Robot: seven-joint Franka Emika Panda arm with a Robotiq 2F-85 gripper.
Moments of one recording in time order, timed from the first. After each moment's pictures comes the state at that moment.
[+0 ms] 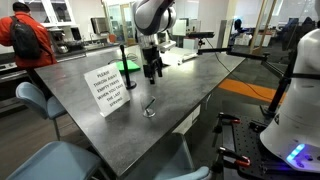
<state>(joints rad) -0.09 0.25 -0.11 -2.06 0.01 2.16 -0.16</state>
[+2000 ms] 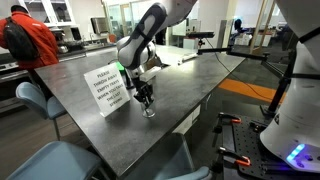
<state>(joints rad) -0.07 0.68 -0.07 -1.75 0.03 2.13 0.01</state>
